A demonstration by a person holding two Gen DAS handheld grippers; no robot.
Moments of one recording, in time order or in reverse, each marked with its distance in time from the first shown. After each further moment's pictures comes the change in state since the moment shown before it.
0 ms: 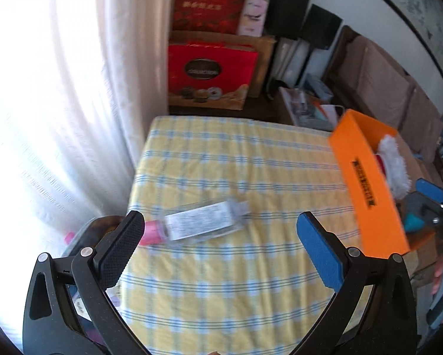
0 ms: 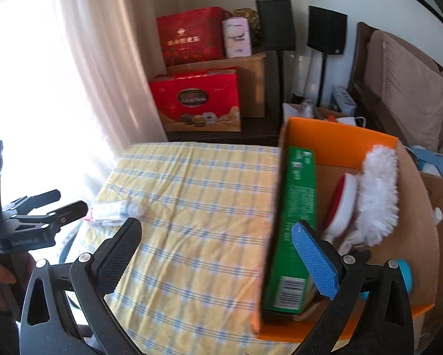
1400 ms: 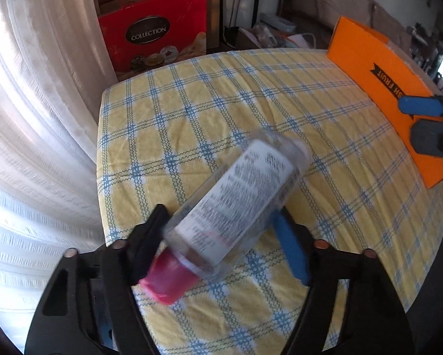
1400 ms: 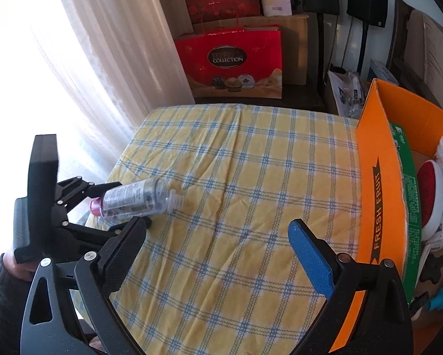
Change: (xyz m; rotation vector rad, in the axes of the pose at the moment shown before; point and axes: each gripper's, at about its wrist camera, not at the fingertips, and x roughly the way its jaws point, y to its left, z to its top) left arm 0.106 0.013 -0.017 0.374 0.164 -0.094; right arm 0.099 0.047 -0.004 0.003 0.145 0.098
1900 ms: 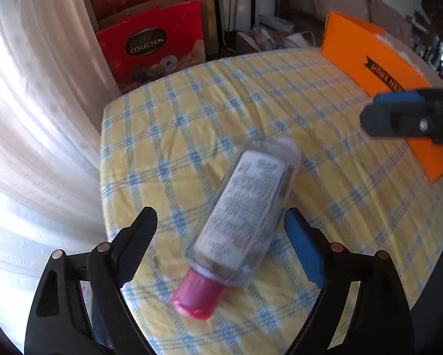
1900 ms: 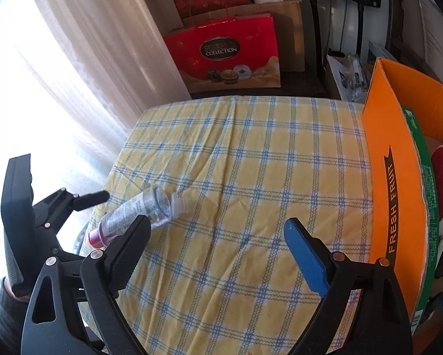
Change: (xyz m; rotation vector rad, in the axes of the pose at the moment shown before) left arm -0.007 -0.026 0.004 0.035 -0.026 0.049; right arm 0.018 -0.015 0.006 0.077 0.037 0.034
